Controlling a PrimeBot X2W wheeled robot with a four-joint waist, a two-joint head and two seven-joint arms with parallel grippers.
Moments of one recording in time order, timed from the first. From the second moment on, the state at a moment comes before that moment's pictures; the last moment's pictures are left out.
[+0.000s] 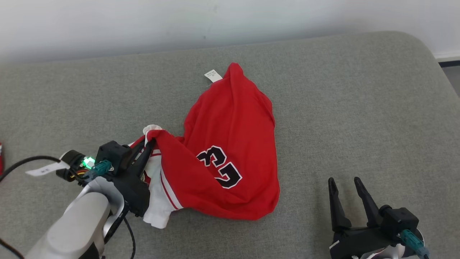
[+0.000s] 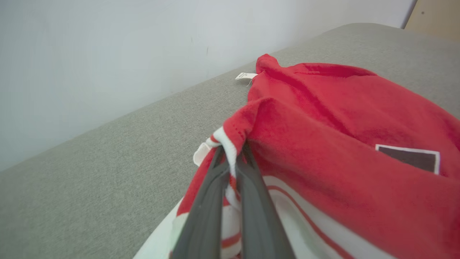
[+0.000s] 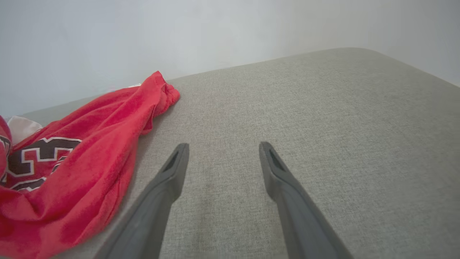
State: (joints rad) left arm -0.72 0.41 -0.77 0.69 -0.56 -0.13 -0.26; right arm -0.12 -0.05 0.04 0.33 0.21 0.13 -0.26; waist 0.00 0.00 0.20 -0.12
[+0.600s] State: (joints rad) left arm -0.55 0.28 -0.51 0.55 -0.41 -0.11 -0.26; right arm -0.08 -0.05 0.03 0.34 0.21 0.13 -0.26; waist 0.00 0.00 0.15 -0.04
